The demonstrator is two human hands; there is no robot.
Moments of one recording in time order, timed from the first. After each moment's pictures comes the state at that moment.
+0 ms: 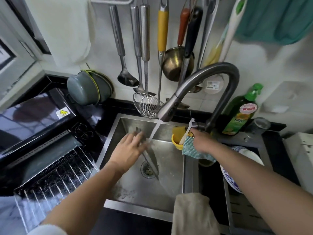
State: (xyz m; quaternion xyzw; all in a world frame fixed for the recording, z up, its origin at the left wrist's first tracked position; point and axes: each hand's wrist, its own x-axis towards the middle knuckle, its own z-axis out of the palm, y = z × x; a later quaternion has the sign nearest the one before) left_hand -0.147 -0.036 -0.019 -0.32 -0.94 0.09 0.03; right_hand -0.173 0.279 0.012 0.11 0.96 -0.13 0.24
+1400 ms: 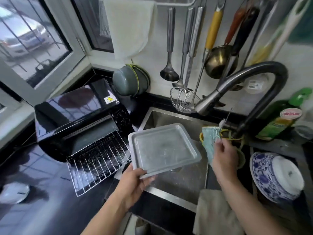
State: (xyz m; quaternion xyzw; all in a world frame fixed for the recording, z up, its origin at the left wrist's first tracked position) left_hand 0.008 -0.069 0.026 0.34 -0.43 -0.83 -0.12; right_hand -0.062 0.183 0.046 0.22 0.84 -0.49 -0.10
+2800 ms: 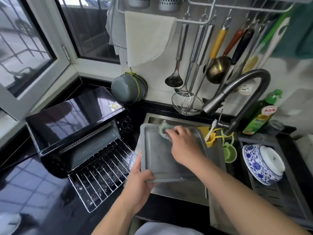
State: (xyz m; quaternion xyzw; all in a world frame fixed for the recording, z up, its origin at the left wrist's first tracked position) left_hand 0.024 -0.143 0.061 0.07 -0.43 -0.88 -0.19; right_hand -0.071 0.029 0.074 -0.08 0.99 -0.08 -0.02
